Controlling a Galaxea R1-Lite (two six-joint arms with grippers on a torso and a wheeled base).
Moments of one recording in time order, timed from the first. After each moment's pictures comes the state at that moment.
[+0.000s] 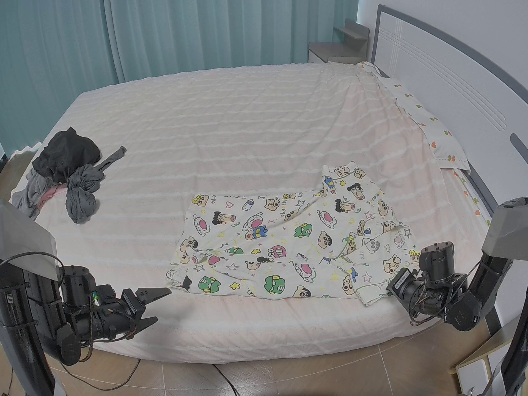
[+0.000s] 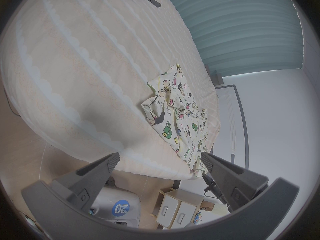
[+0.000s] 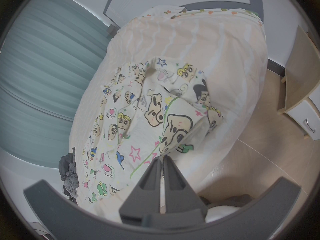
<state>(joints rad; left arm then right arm) -0.03 2.18 -0.04 -1.55 -0.54 -0.96 0.30 2.10 -0.38 -1.02 -0.12 1.04</state>
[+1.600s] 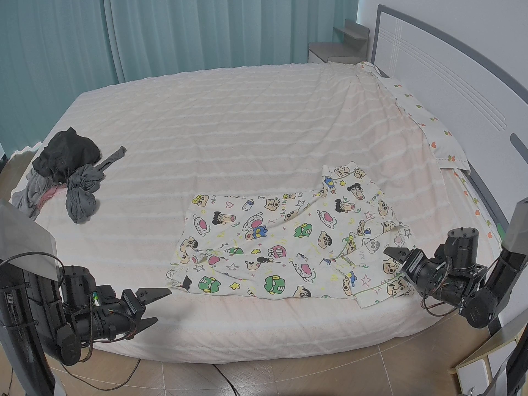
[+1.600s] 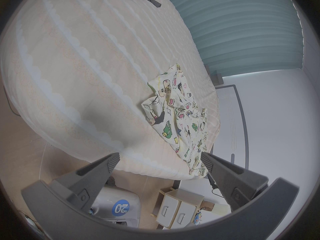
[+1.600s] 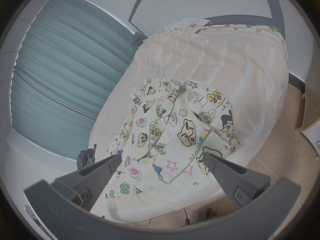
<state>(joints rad) -0.03 2.18 -0.04 -1.55 -0.54 -0.96 0.24 2.00 -0.32 -1.20 0.01 0.90</state>
